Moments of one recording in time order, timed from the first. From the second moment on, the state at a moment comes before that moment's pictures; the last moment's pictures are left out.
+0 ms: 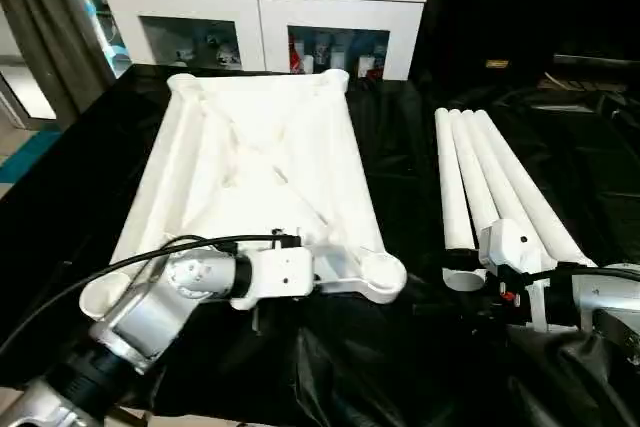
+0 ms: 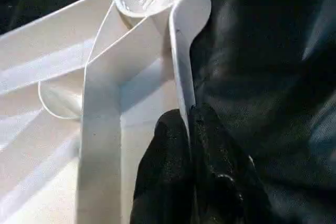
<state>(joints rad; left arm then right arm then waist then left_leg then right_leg) -0.36 0.60 -0.51 0.04 0.17 0.04 -0.93 -0.05 -0.78 0.10 -0.31 0.38 0.49 1.00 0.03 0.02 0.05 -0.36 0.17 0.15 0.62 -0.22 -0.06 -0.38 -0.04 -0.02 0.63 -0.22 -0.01</state>
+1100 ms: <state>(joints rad) -0.28 0.64 -0.32 -0.10 -0.01 0.25 -0.98 -0.11 -0.71 0.09 -0.30 0.38 0.50 0.93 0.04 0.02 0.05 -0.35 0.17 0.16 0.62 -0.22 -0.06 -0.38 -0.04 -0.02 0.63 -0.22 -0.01</state>
